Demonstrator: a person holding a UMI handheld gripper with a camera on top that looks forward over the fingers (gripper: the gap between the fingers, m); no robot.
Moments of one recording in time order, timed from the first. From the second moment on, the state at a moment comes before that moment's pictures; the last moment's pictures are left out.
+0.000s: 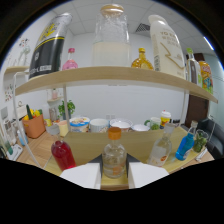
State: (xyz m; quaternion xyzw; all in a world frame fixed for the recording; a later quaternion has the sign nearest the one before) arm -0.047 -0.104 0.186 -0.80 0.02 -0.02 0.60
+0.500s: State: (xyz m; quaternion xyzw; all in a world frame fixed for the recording) arm -0.058 -0.146 0.219 -0.79 0.01 -0.01 0.61
